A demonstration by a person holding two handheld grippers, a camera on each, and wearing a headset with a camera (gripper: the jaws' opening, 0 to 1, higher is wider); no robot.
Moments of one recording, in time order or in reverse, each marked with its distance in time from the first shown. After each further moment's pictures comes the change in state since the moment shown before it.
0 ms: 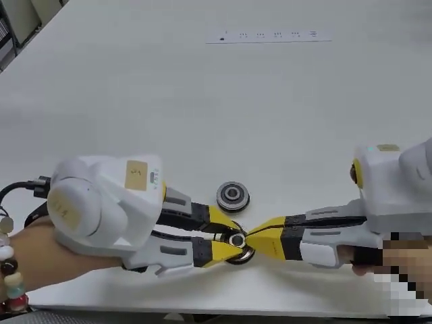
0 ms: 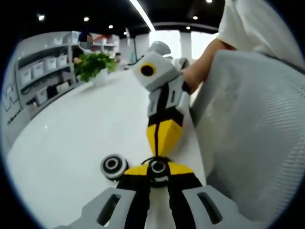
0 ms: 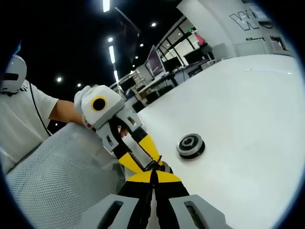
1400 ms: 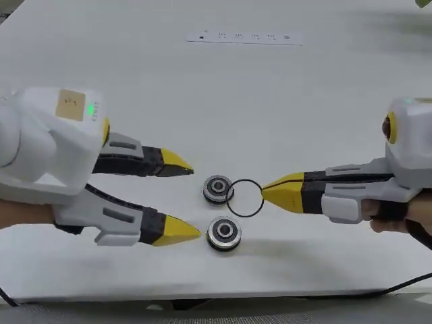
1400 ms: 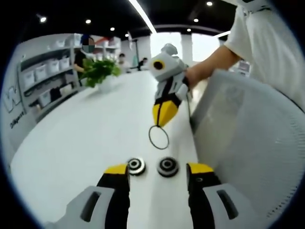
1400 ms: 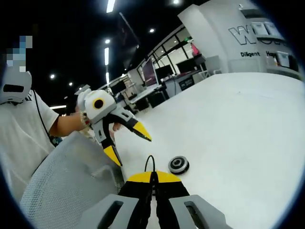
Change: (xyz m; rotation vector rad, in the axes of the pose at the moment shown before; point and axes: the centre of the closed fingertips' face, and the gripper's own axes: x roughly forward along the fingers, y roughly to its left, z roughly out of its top) left arm -0.071 0.017 0.027 0.017 -0.018 0.029; right arm -0.045 0.010 0.050 -0.051 -0.040 -0.144
